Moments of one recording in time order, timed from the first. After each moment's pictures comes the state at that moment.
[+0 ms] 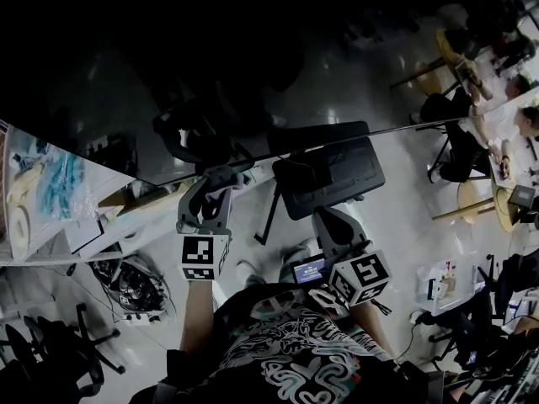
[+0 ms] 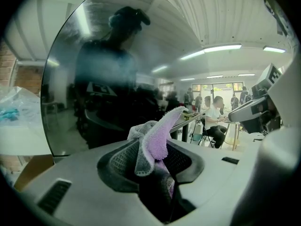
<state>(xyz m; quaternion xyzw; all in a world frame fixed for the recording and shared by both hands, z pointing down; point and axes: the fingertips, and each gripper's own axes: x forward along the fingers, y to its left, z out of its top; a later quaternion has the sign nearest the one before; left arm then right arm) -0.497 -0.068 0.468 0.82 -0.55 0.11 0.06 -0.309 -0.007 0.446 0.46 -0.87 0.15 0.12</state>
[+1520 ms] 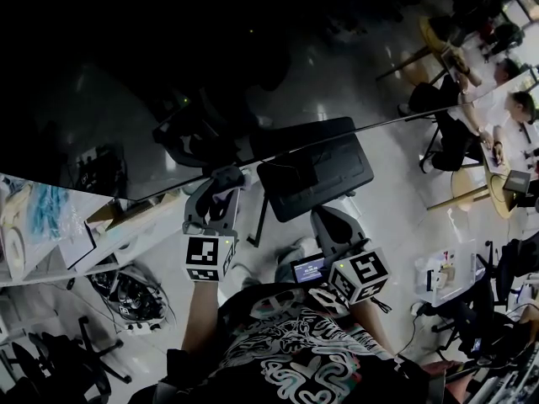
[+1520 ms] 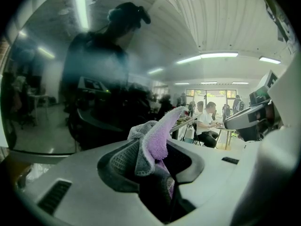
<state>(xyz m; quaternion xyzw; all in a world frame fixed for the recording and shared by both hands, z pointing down) -0.432 -0.087 0.467 0.85 -0.51 0.09 0.07 -0.266 -0.018 0.449 0.48 -0.85 0.16 0.12</state>
